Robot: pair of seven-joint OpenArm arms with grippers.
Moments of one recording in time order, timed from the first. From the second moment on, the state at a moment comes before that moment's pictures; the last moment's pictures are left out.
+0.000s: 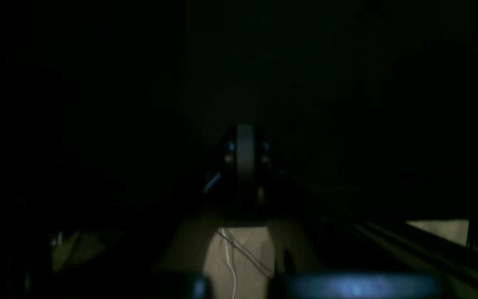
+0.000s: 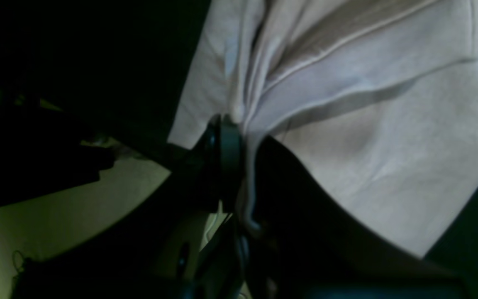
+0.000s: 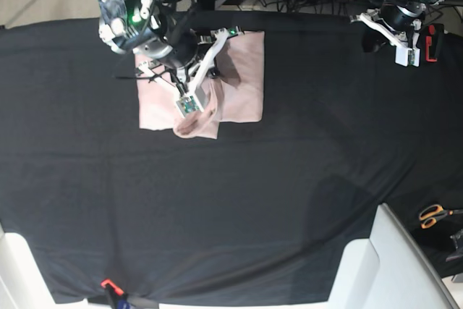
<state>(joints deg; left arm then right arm) 31.4 -16.3 -24.5 83.4 -24.4 -29.0 24.1 -19.7 -2.8 -17.4 107.3 9.3 8.2 -56.4</state>
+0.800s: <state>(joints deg) 31.4 -16.3 -24.6 83.1 -24.1 -33.4 24.1 -16.3 -2.5 -20.4 102.4 9.1 8.3 -56.6</state>
